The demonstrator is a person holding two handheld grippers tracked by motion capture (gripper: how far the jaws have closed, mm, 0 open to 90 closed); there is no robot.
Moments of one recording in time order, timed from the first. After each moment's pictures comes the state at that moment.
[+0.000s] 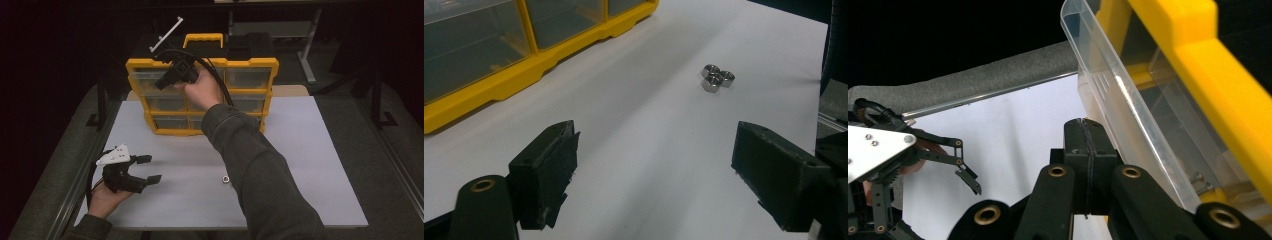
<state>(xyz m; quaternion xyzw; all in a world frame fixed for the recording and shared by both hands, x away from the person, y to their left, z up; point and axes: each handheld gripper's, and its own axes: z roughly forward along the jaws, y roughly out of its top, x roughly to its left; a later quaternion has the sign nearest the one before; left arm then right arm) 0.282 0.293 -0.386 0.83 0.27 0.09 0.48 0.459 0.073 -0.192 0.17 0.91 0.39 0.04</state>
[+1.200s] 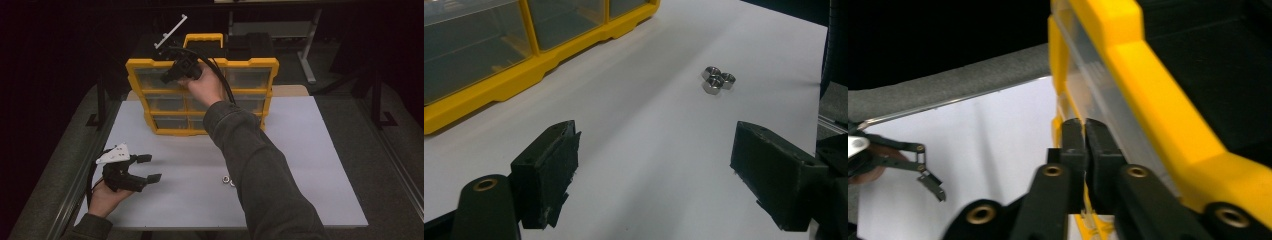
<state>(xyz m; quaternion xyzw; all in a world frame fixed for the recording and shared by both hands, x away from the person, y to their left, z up) 0.285 0.294 -0.386 0.82 0.27 0.09 0.49 0.467 0.066 -0.193 0.18 0.90 0.39 0.08</state>
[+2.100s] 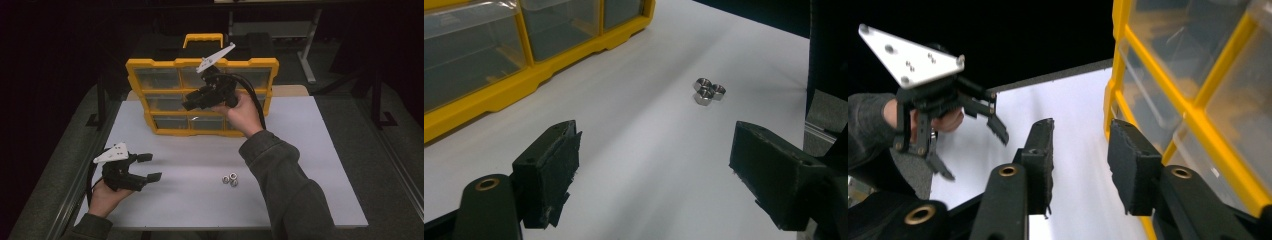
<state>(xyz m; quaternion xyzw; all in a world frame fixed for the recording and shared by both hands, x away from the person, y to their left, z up) 0.285 0.294 -0.380 0.82 0.27 0.08 0.50 0.420 -0.021 -0.235 0.14 0.87 0.47 0.02</state>
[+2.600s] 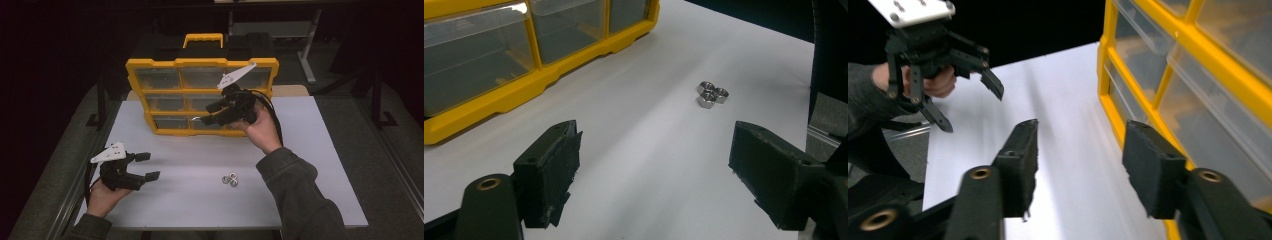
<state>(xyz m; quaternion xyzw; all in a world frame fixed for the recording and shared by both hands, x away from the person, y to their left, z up) 0.283 0.295 -0.377 0.81 0.28 0.08 0.50 0.396 -0.062 -0.265 0.16 0.87 0.46 0.03</state>
